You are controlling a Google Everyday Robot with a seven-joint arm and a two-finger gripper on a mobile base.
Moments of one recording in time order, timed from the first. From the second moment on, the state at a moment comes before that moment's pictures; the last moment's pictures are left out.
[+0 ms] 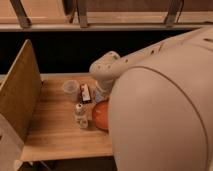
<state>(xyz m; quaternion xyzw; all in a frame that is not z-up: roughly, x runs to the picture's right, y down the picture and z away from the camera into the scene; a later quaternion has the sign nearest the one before) 0.000 0.052 0.761 -0.22 0.11 0.42 0.87</state>
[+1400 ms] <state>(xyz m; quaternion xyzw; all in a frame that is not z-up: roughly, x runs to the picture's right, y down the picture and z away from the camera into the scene) -0.085 0.180 0.737 -0.36 0.15 0.30 0.87</state>
